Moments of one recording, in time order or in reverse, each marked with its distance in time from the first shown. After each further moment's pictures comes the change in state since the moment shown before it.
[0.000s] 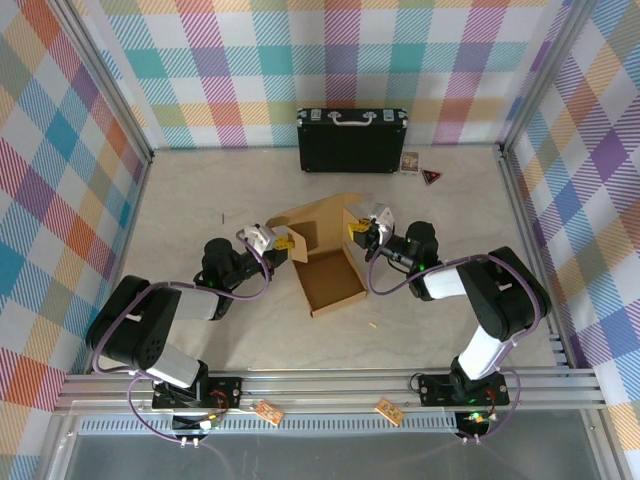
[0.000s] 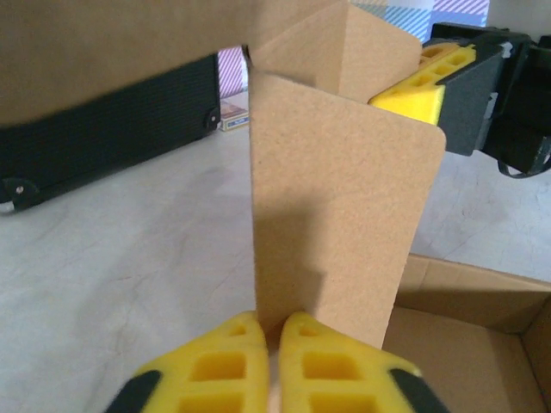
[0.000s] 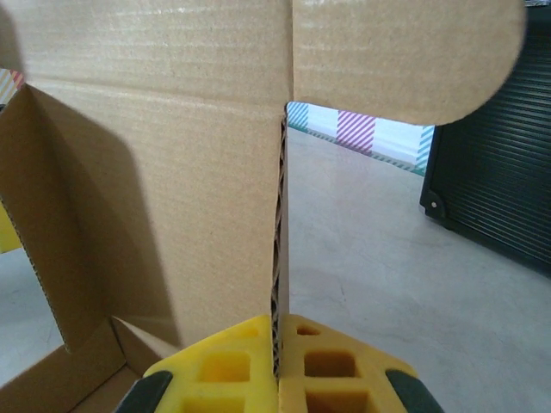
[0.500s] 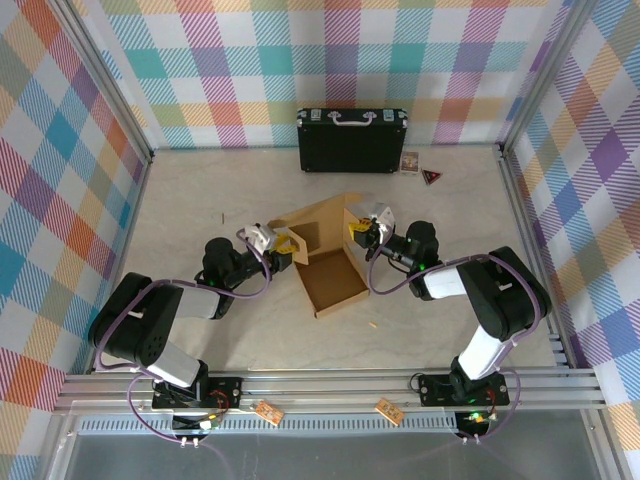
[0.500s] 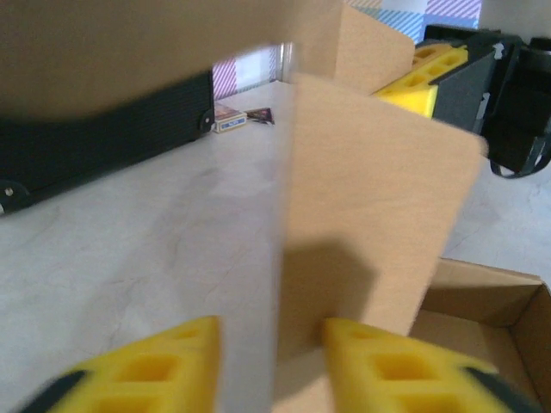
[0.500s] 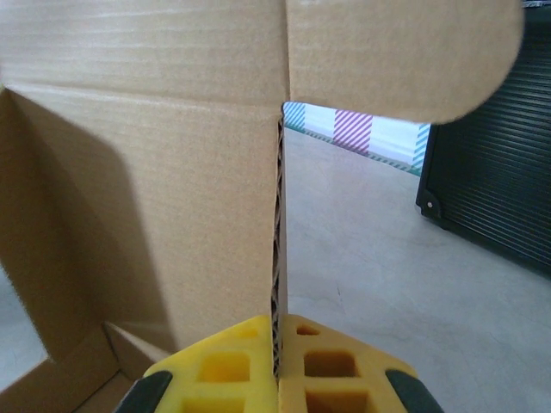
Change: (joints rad) left arm 0.000 0.016 0.005 0.014 0.007 -0.019; right arm -0.002 0.000 0.001 0.000 0.002 0.000
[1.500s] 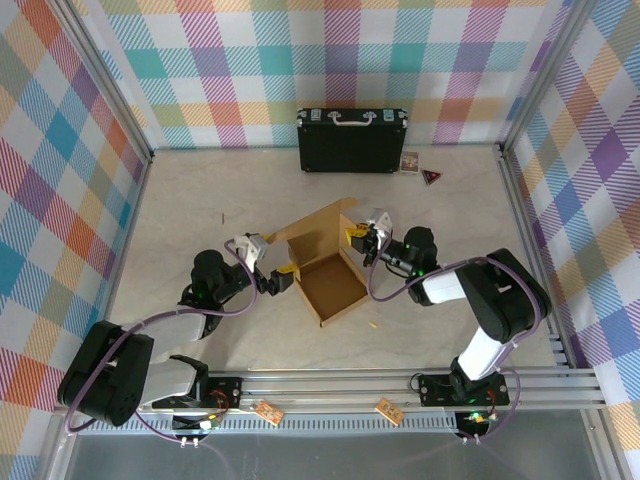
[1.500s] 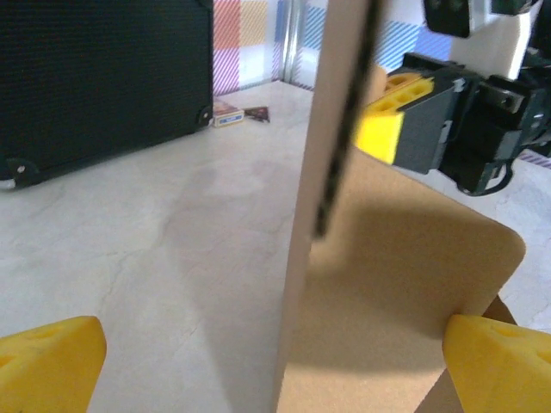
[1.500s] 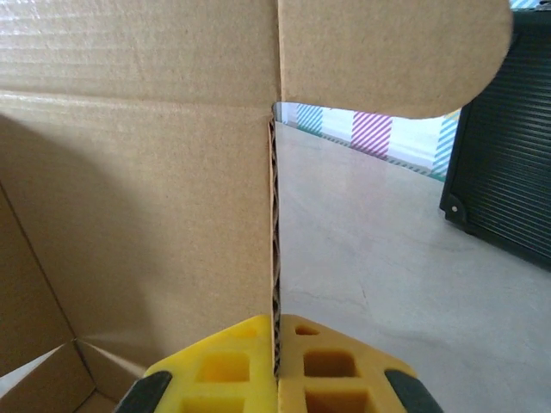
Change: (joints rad) left arm -0.014 -0.326 -0.106 -0.244 -0.061 -0.050; right arm 0.018 -0.015 -0.044 0.049 0.011 0.011
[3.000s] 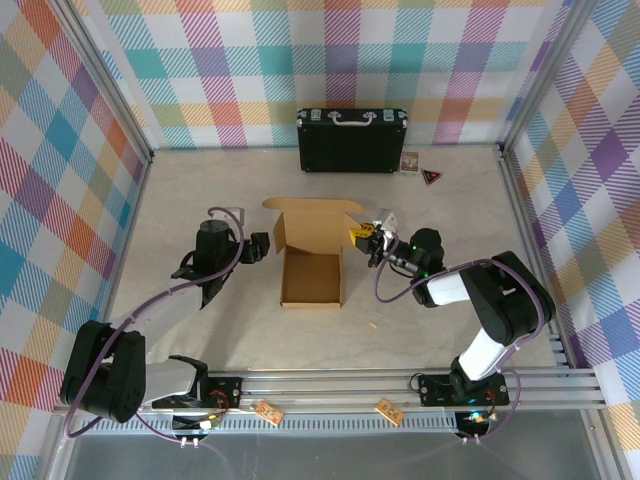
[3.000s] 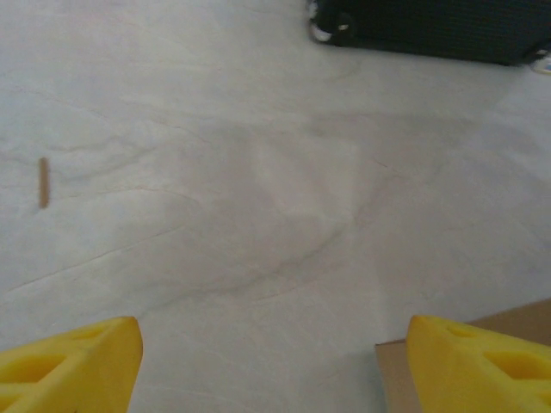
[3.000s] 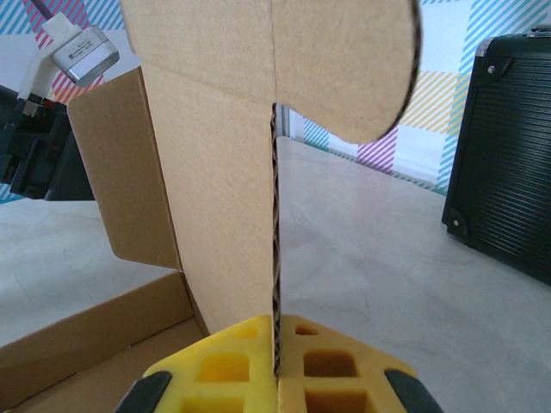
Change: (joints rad) left arm 0.060 0.019 0.291 -0.620 -0.526 -0.233; right arm -0.025 -0.019 -0.024 0.048 -0.065 0.024
